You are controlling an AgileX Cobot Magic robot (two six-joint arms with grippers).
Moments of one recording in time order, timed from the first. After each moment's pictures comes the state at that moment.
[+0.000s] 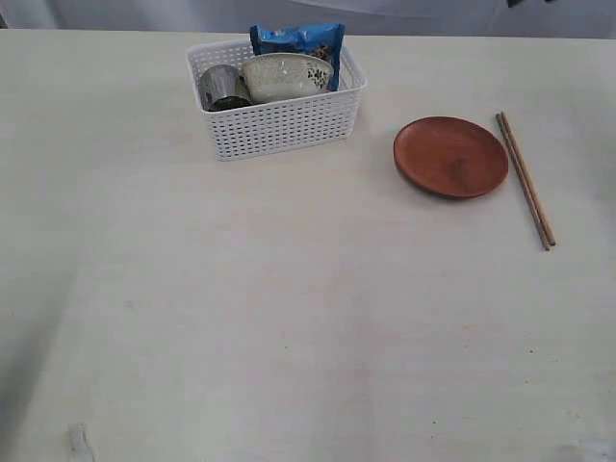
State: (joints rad) left arm -0.25 0.00 0.00 -0.03 0.32 0.23; right arm 0.07 1.98 -1.83 0.12 0.99 -0.29
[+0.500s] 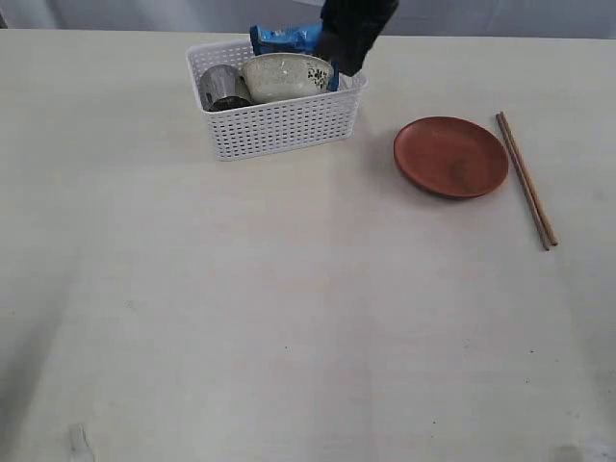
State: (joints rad) left arm -0.25 0.00 0.00 -0.03 0.32 0.23; right arm 0.45 2.00 -1.73 0.28 0.79 -1.19
